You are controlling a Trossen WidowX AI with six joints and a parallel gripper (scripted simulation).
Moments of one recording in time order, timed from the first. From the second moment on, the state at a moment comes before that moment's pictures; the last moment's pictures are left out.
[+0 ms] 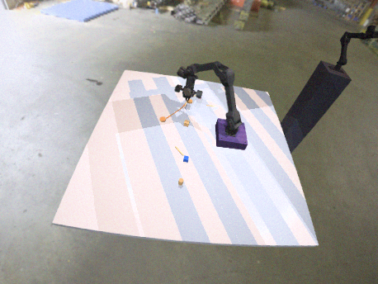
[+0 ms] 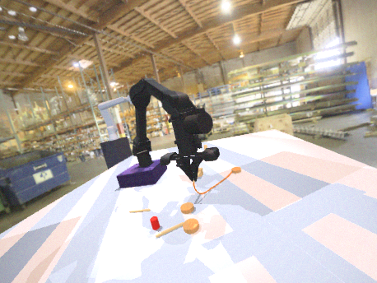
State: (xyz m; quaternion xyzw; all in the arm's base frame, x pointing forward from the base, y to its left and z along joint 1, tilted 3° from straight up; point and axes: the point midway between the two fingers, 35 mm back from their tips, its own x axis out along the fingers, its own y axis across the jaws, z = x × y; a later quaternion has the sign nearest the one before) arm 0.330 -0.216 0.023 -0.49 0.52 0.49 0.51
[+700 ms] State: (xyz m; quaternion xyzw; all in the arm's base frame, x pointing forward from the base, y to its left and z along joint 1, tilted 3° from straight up) arm 0.327 -0.238 0.023 -0.49 0.52 0.48 0.51
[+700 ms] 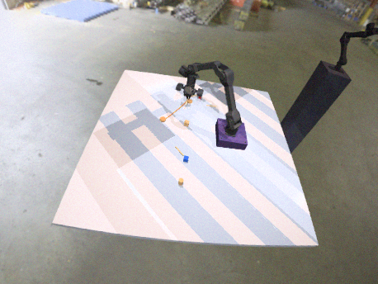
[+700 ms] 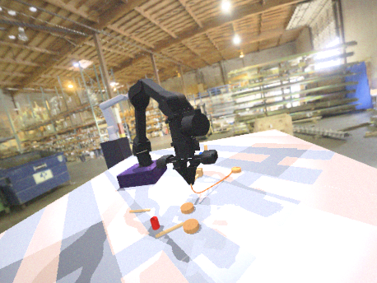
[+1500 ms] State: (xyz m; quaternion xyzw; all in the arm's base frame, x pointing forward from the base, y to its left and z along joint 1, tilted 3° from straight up) arm 0.311 -0.229 0.003 -0.49 0.52 0.49 0.51
